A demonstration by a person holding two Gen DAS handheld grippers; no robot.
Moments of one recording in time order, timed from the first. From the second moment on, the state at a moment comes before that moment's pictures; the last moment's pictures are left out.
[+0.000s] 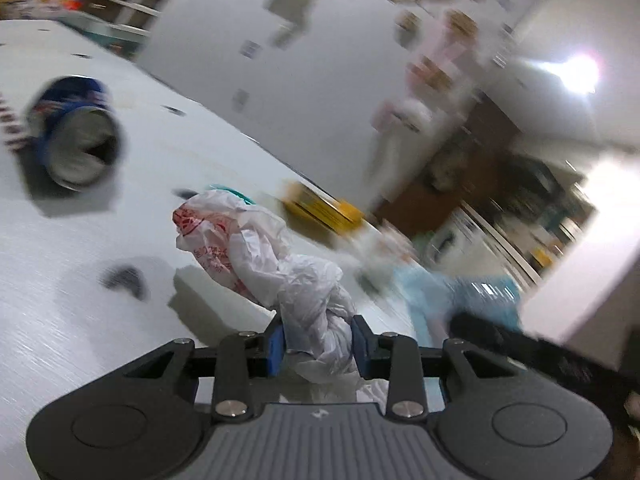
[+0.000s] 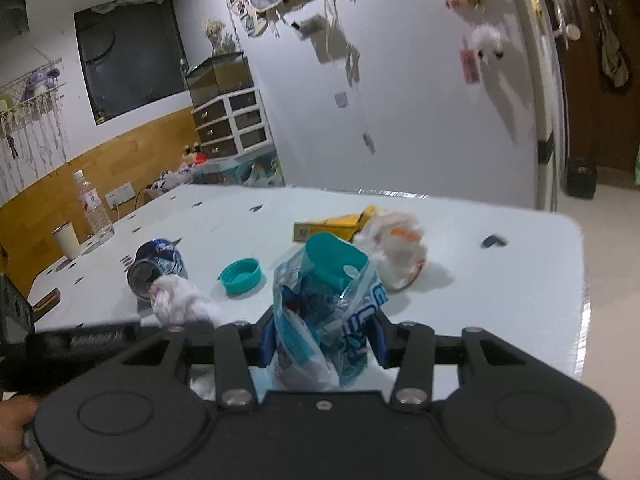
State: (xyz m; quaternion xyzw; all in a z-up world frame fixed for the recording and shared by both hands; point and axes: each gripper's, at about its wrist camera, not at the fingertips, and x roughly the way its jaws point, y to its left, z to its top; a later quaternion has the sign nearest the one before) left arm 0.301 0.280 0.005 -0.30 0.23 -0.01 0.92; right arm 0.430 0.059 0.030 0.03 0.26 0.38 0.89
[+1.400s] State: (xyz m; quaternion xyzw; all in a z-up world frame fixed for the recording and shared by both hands) left arm 0.276 0.178 0.026 -0.11 0.24 0.01 0.96; right arm 0.370 -0.042 0.024 0.00 0.23 0.37 0.90
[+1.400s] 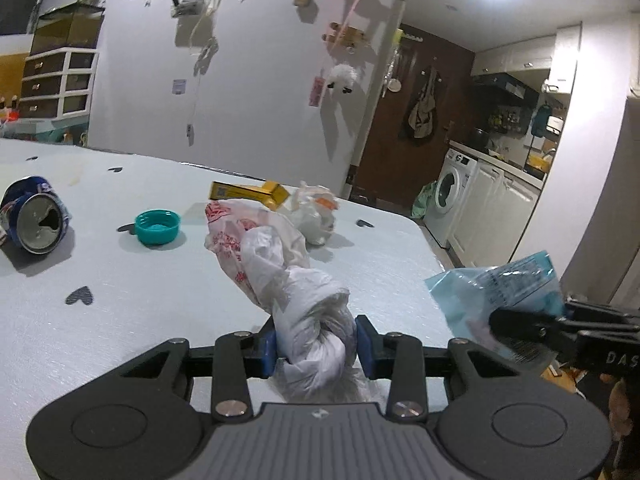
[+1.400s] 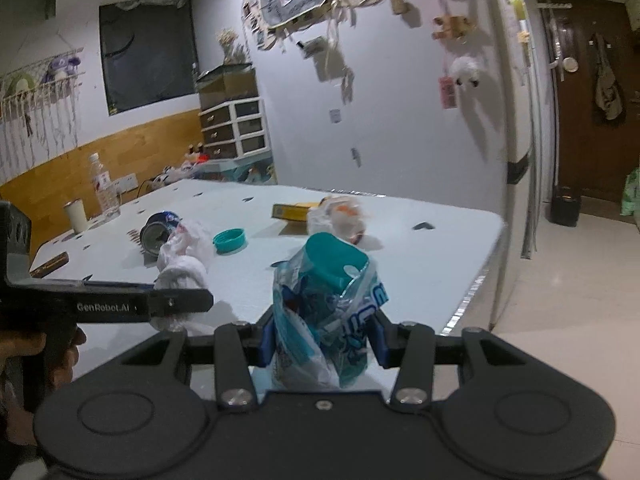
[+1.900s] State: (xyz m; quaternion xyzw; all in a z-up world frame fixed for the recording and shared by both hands) left arm 0.265 0.073 0.036 -0.05 0.22 -0.04 0.97; right arm 0.341 -0.141 0.023 0.01 0.21 0.31 0.93
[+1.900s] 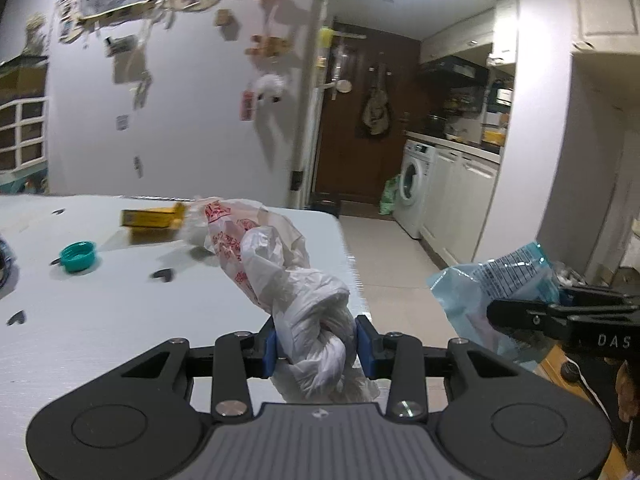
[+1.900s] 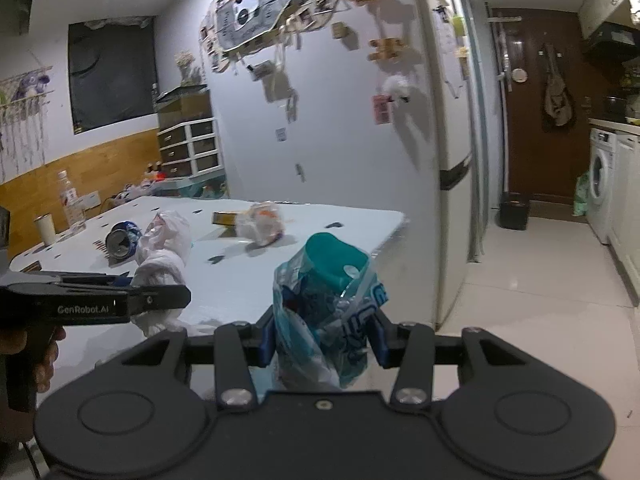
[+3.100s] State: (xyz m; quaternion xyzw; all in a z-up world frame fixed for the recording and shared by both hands) left arm 0.309 -0.124 -0.044 -0.02 0.29 -0.14 0.95; right arm 0.334 -0.331 -0.038 0.05 0.27 0.19 0.94
